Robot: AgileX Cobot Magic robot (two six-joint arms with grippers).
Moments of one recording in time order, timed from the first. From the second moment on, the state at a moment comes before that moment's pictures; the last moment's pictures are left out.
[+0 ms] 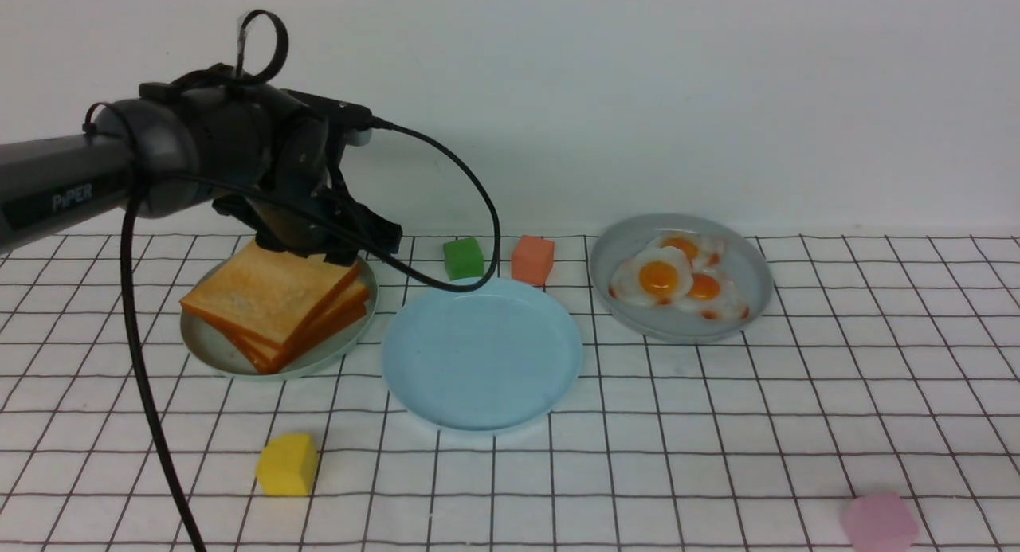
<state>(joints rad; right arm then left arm) 0.21 0.43 -0.75 0.30 1.10 -0.11 -0.29 2.00 -1.57 0.33 0.62 -0.32</state>
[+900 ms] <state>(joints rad) 0.21 0.43 -0.75 0.33 1.11 -0.11 -0.27 2.11 -1.58 0.32 0.60 -0.22</state>
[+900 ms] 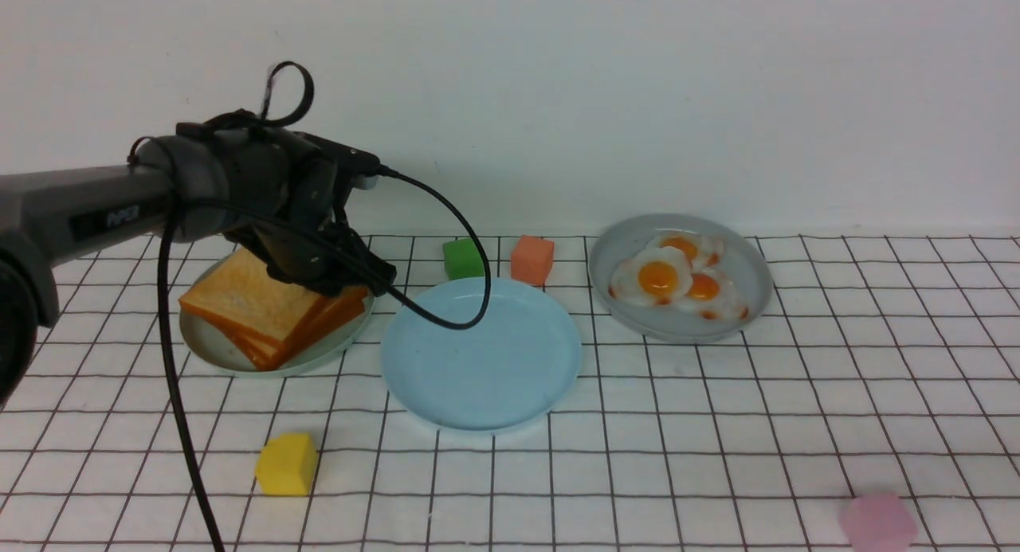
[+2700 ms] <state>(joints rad) 0.21 1.13 -0.92 0.34 0.81 -0.16 -0.80 1.28 -1.43 0.21 0.85 -0.37</state>
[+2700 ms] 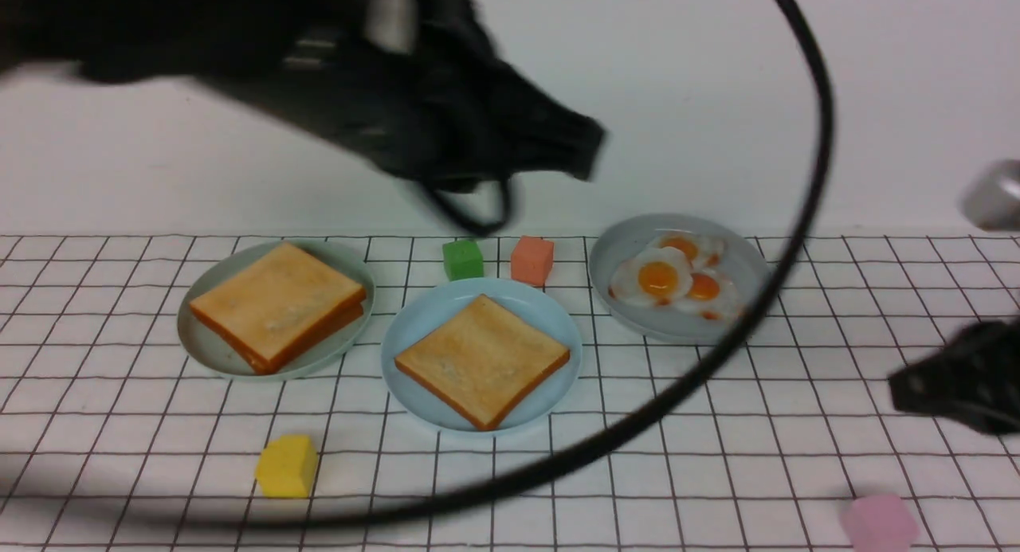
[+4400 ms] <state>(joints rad) 0.22 2.07 -1.69 0.47 0.88 -0.12 -0.80 0.45 -0.61 0.19 0.43 -0.51</state>
